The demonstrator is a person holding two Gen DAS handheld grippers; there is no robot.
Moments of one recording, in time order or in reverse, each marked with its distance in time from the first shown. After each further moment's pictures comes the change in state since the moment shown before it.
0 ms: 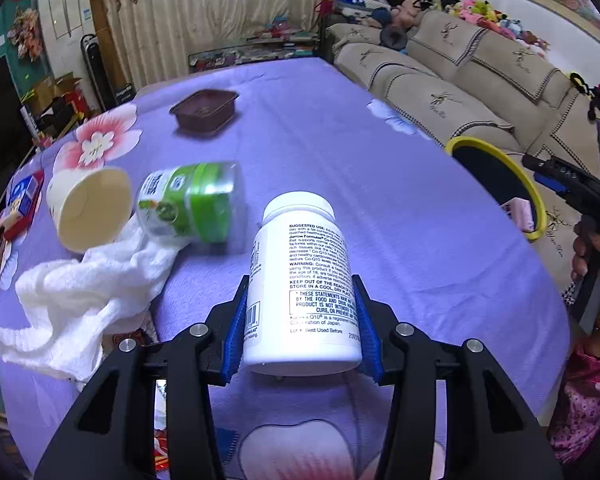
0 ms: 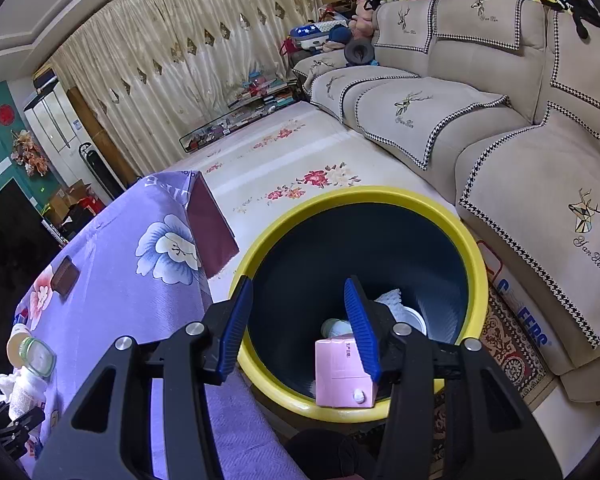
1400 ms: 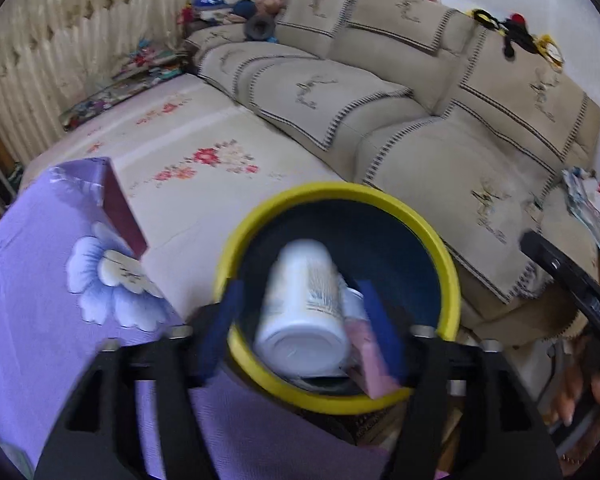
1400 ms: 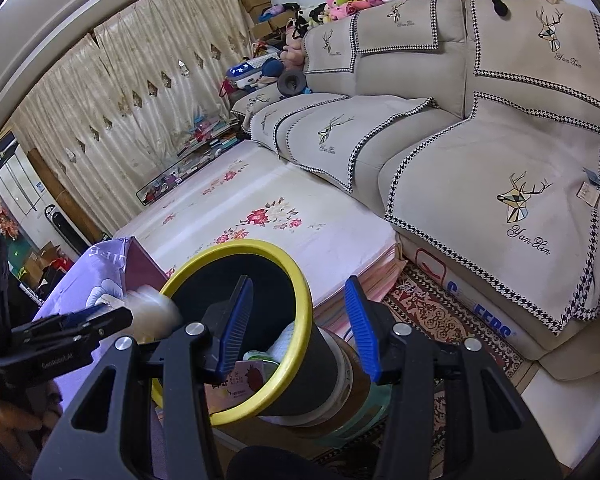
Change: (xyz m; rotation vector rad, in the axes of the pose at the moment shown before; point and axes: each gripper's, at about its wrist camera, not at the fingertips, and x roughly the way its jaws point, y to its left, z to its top) left arm 0.115 -0.277 0.158 0.302 0.007 -0.241; right arm -0.061 -0.130 0.010 0.169 -0.123 -0.115
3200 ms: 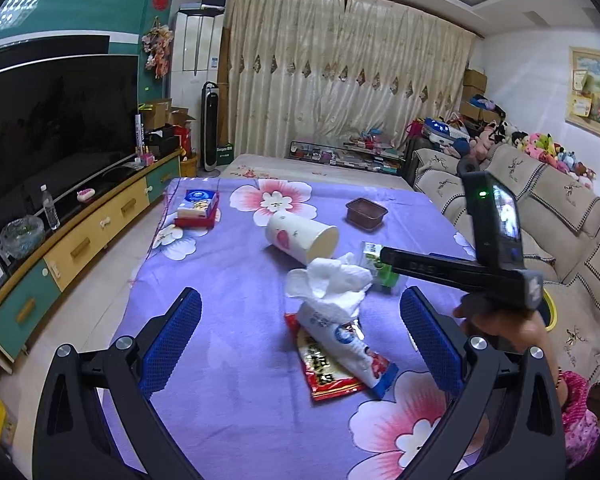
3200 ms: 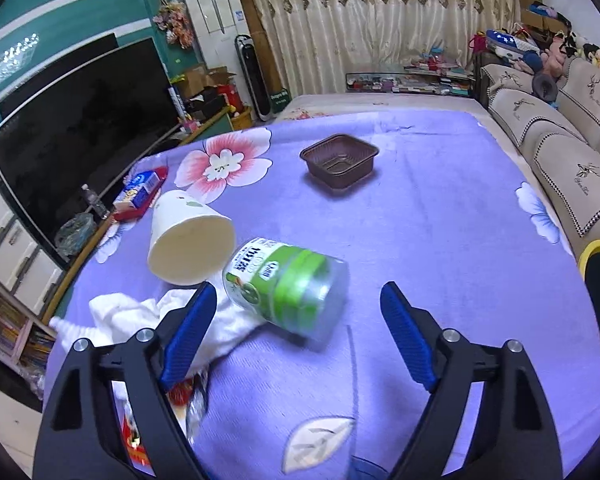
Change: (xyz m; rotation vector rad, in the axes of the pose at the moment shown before) left arm -0.369 0.226 -0.360 -0.559 -0.419 0.507; right arm -0.011 0.458 -0.210 -0.641 0.300 0.444
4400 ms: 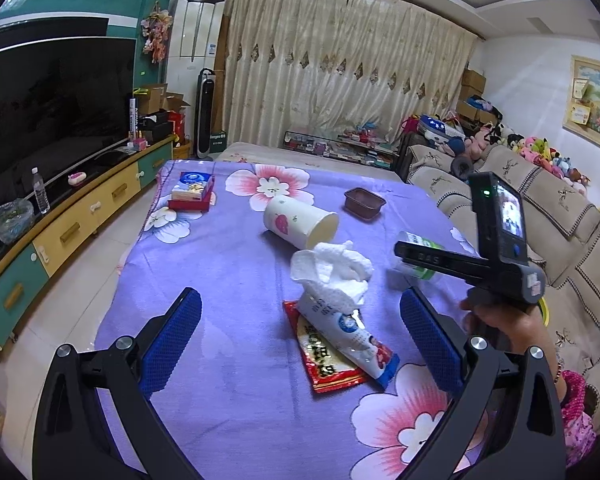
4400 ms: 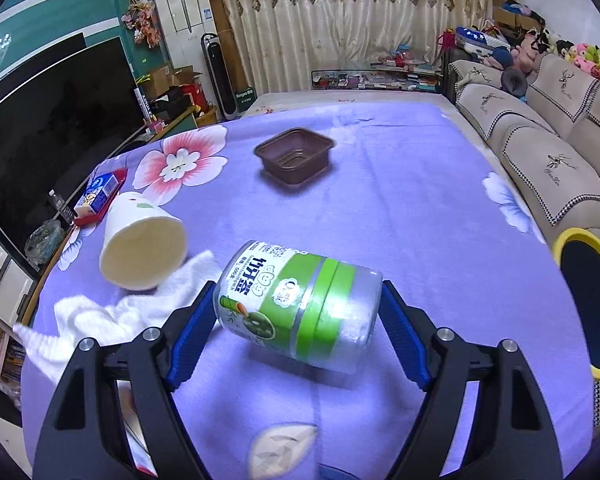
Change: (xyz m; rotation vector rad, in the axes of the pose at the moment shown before) left arm 0.015 0.003 -0.010 -0.031 0.037 -0.045; right arm 0.005 -0.029 -0.004 0.035 0.001 -0.116
